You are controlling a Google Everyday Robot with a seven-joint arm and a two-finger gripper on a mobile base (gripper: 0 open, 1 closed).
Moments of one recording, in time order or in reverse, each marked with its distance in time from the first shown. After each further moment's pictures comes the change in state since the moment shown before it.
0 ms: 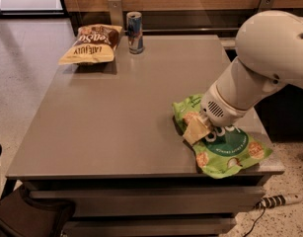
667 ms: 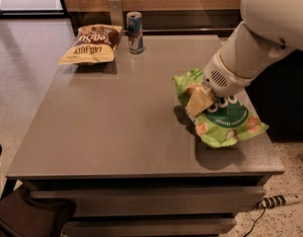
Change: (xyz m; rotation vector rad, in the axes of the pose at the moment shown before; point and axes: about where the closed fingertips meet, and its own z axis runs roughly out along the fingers) arm -0.040 -0.024 -0.044 0.085 -0.052 -0.037
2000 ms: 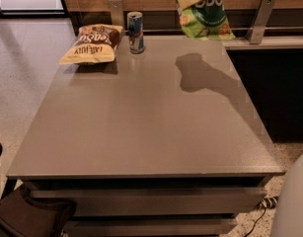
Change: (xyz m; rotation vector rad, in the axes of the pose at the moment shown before) arm -0.216 -0.153 -0.095 0.138 -0.512 0.021
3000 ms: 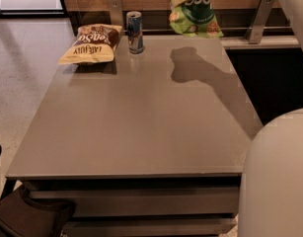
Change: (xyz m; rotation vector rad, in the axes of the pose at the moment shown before) arm -0.020 -0.013 0.044 0.046 0.006 0.060
